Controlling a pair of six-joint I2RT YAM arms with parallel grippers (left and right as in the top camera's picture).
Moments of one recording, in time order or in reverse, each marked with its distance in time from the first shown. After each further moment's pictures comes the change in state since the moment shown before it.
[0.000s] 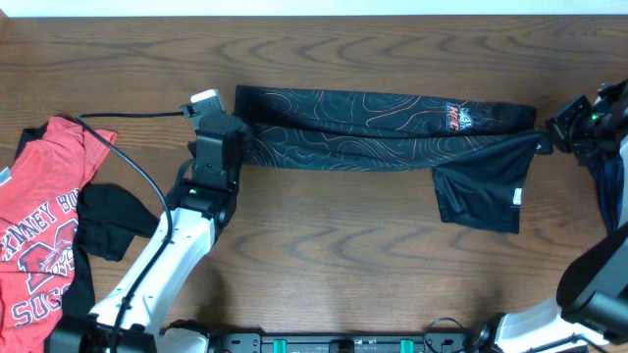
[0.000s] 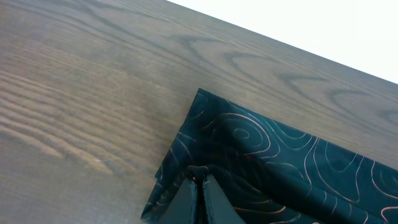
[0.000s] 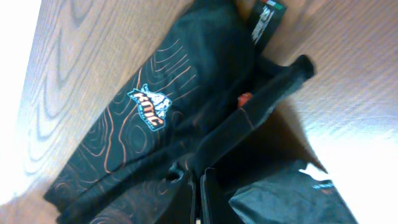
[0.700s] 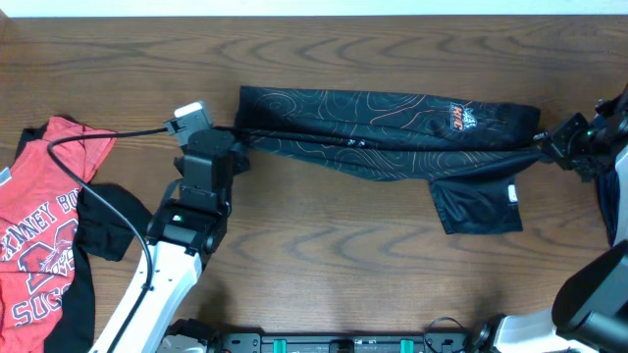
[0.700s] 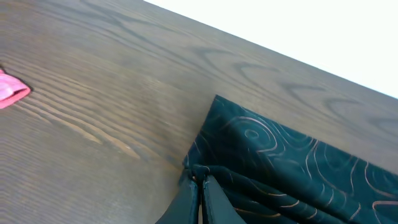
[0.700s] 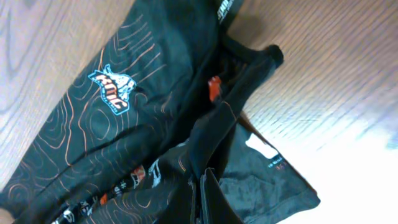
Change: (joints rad) left arm -0.021 -0.219 -0.019 -0.184 -0.074 -0.032; right arm 0.000 -0.087 -0.093 -0.031 0.113 -0.064
